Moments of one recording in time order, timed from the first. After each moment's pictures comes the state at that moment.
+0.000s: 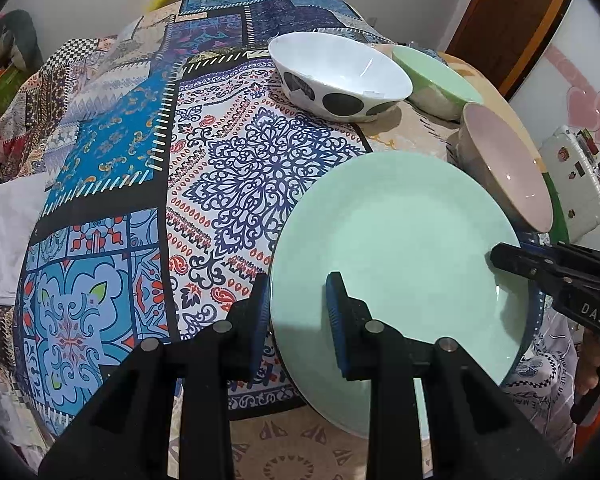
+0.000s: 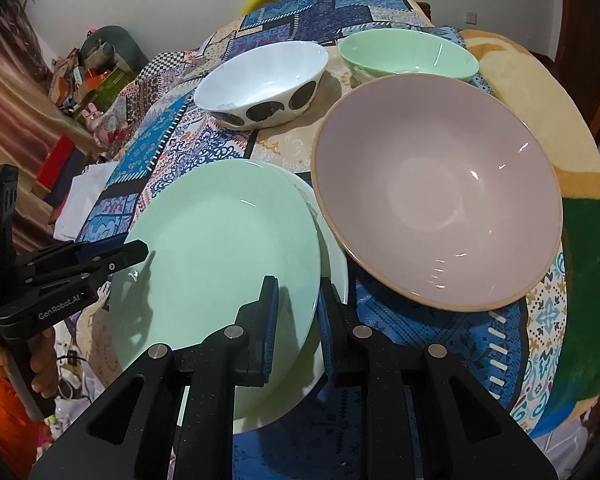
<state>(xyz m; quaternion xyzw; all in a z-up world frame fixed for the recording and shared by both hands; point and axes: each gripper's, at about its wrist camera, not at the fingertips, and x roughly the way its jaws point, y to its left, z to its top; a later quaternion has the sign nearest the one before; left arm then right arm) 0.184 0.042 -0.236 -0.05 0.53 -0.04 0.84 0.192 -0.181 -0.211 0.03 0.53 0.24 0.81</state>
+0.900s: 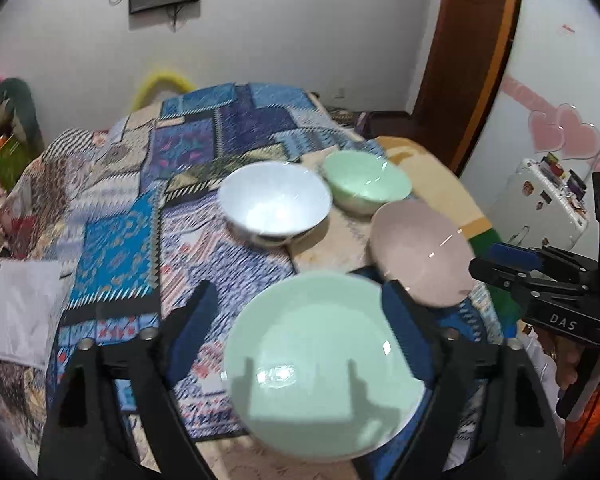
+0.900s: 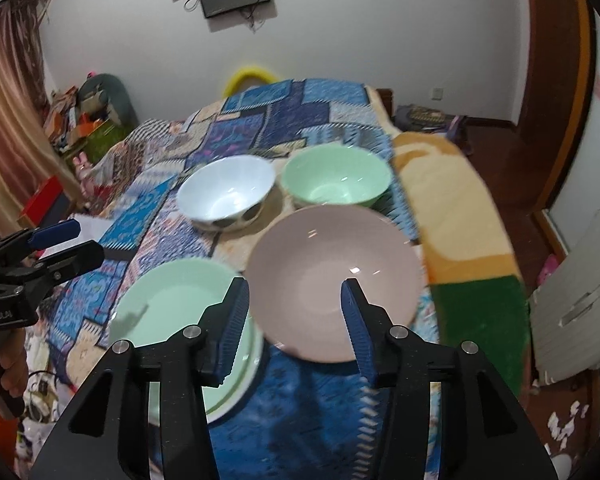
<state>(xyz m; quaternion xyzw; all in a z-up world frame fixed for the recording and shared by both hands) 0.173 -0.011 -0.126 -0.02 0.40 -0.07 0.91 0.189 -0.230 -0.139 0.01 0.40 0.19 0.89</state>
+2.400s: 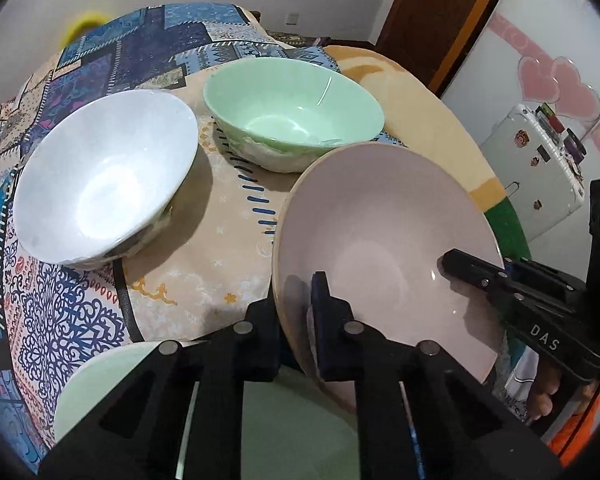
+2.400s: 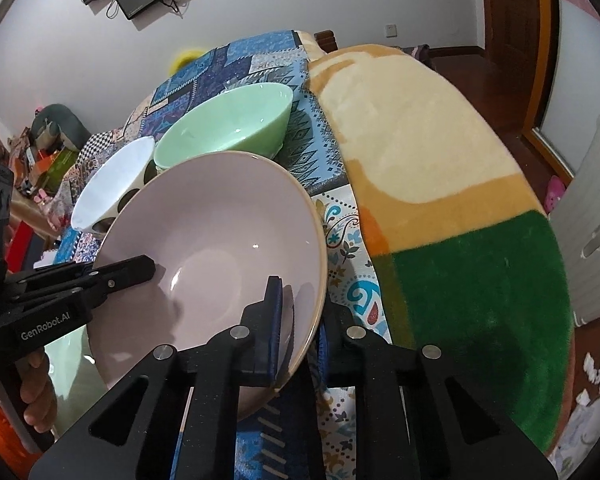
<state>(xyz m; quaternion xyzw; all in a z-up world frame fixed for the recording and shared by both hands) 0.300 -0.106 -0.244 -0.02 0.52 -0.15 0.84 0.236 -0.290 -0.216 0.10 0.48 0.14 0.86</state>
